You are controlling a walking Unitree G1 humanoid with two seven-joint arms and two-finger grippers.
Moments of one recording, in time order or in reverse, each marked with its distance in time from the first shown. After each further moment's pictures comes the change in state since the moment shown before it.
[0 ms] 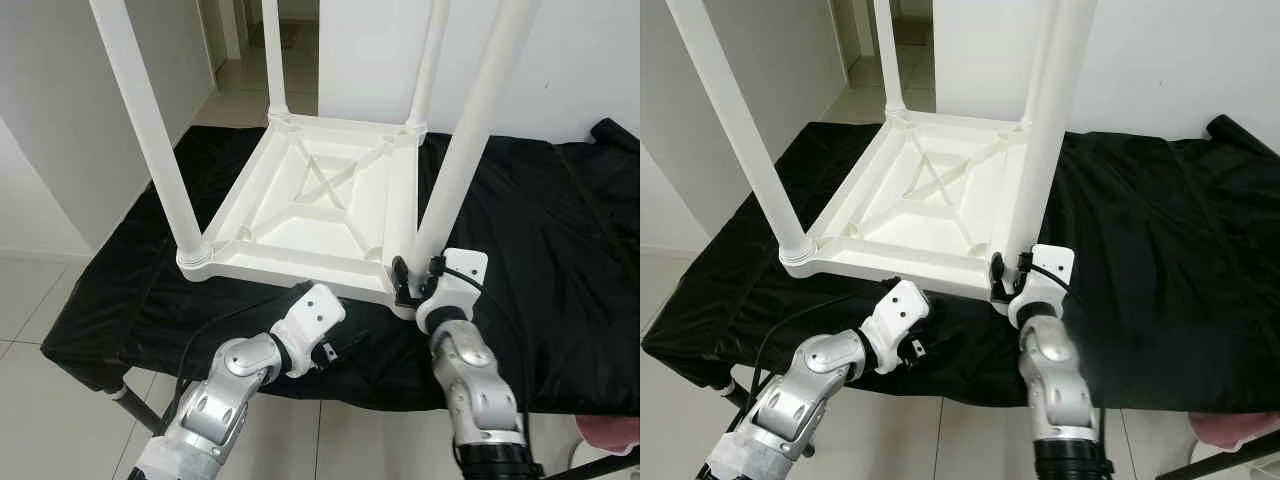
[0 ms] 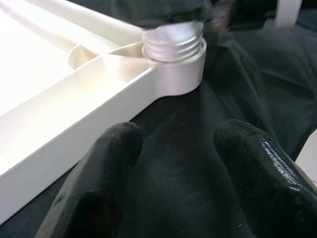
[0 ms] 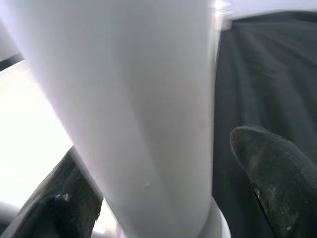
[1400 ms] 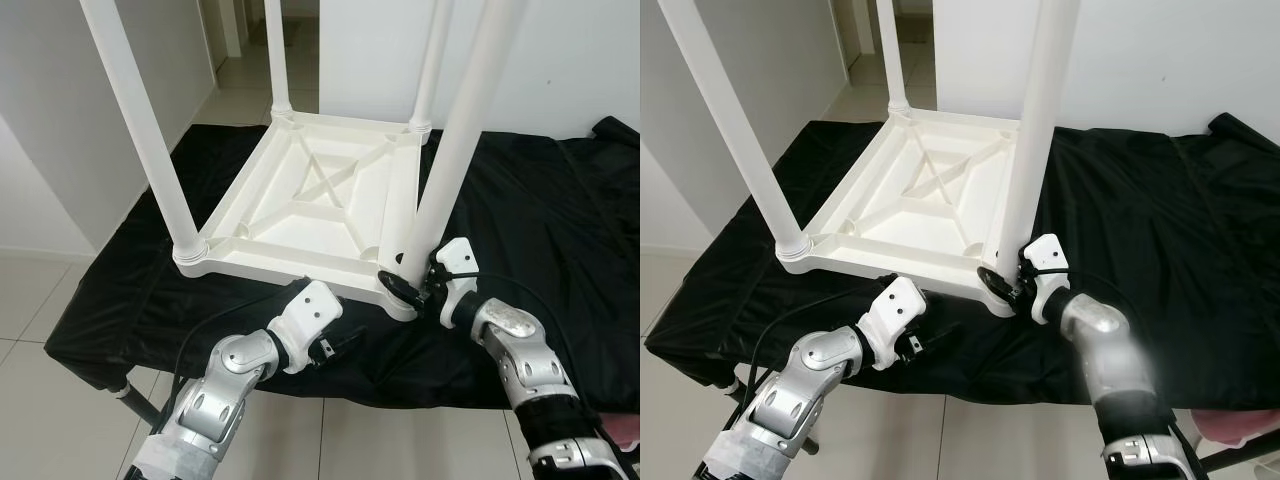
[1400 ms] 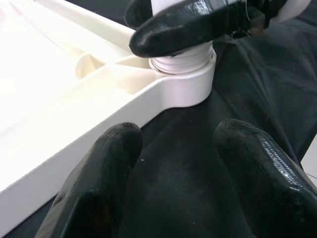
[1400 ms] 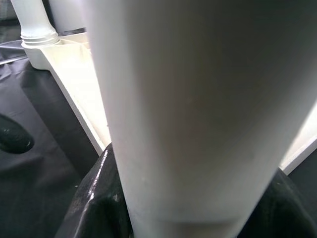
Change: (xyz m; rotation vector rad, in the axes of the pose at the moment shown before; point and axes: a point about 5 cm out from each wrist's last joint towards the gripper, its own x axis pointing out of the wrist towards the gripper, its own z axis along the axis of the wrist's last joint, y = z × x) left arm -0.001 0.003 0.004 0.024 -0.014 0.013; right arm 0.018 -0.020 -0.003 -0.235 0.058 0.637
